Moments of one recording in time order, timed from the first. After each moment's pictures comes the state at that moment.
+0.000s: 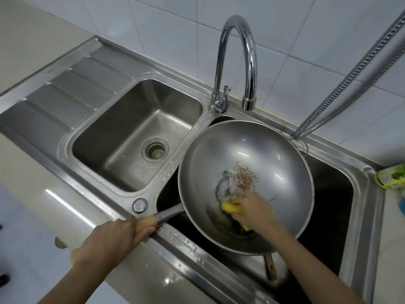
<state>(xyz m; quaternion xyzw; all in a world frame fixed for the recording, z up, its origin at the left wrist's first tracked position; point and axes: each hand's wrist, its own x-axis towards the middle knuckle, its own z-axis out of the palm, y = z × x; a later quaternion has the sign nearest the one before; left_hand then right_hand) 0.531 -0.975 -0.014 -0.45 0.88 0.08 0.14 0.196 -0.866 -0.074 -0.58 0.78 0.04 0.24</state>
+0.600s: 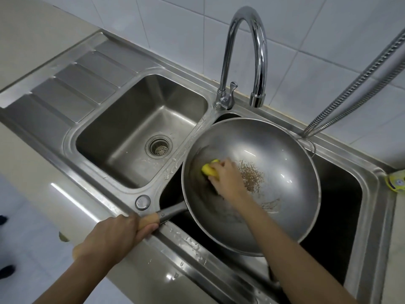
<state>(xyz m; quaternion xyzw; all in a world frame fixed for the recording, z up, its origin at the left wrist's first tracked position) 0.528 -0.975 -0.012 -0.46 0.87 0.09 0.16 0.225 -0.960 -0.091 -0.58 0.78 -0.14 0.18</state>
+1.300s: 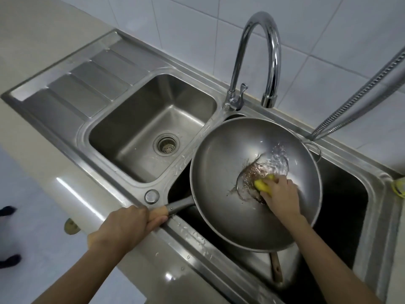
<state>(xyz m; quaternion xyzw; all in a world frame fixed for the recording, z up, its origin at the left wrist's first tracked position) 0.523 -0.977 -0.012 -0.47 0.86 0.10 0.16 0.144 -0.869 -0.092 -0.52 0.85 0.03 0.06</state>
